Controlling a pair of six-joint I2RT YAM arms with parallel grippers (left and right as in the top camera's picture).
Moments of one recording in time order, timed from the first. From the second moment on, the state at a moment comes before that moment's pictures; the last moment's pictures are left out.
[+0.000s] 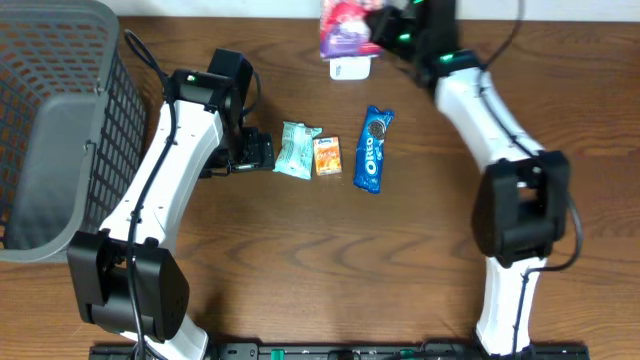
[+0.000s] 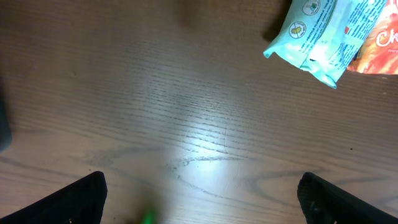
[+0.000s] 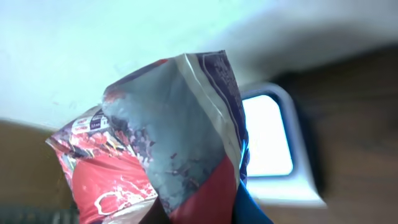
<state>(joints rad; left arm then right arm) -0.22 1.77 1.57 -1.34 -0.01 -0.35 0.26 2.19 1.83 -0.09 -0.26 0.67</state>
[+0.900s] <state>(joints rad) -0.22 1.77 1.57 -1.34 -0.01 -0.35 -0.07 2.02 1.83 -0.33 -0.09 0.38</state>
